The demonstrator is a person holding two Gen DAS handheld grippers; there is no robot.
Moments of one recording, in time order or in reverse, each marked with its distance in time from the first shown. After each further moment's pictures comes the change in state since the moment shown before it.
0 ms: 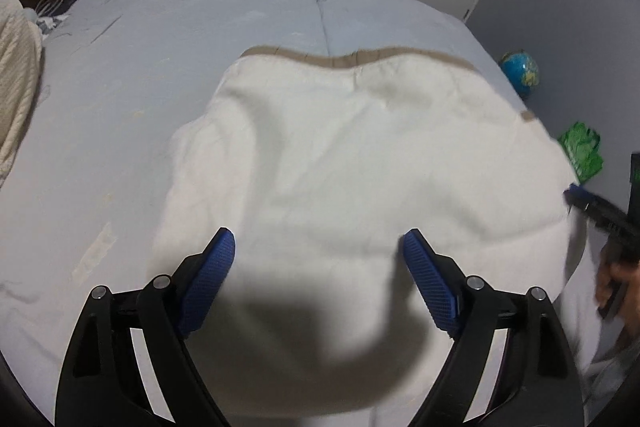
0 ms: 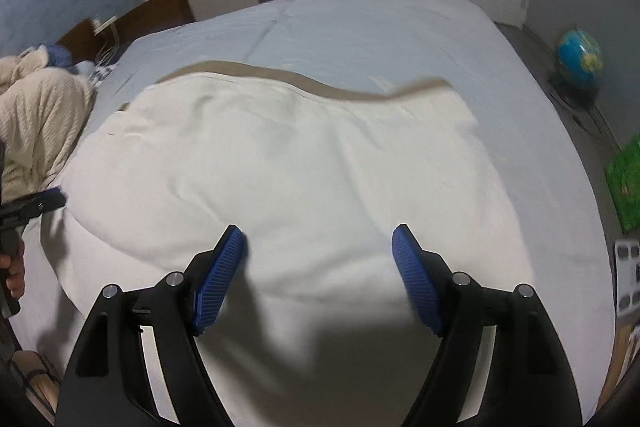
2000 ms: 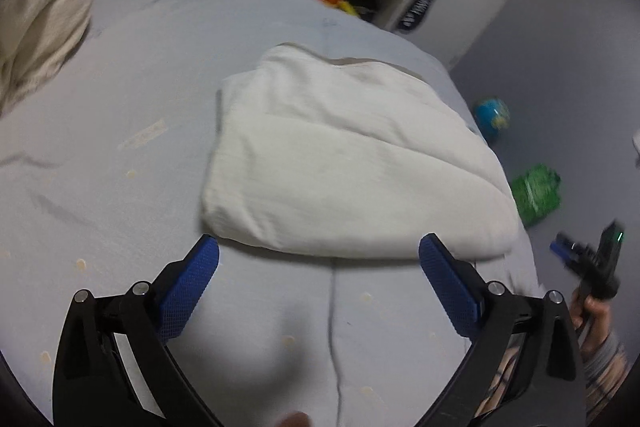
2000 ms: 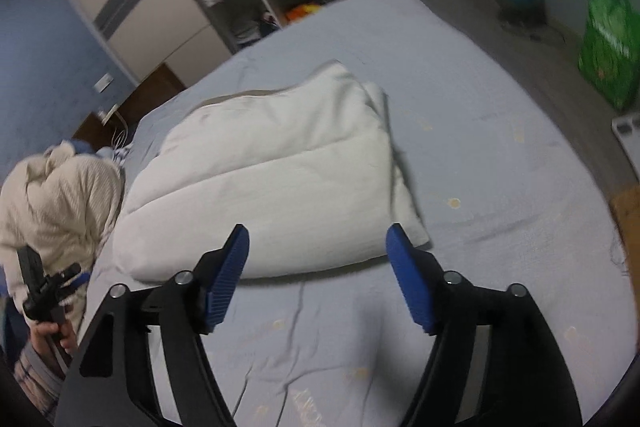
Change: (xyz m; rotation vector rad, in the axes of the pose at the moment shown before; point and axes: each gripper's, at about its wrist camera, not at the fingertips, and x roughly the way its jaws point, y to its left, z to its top) left arm -0.130 0.015 -0.118 -0.141 -0.125 -0.125; right arm -0.154 -0.077 -0.120 0.292 -0.118 0.123
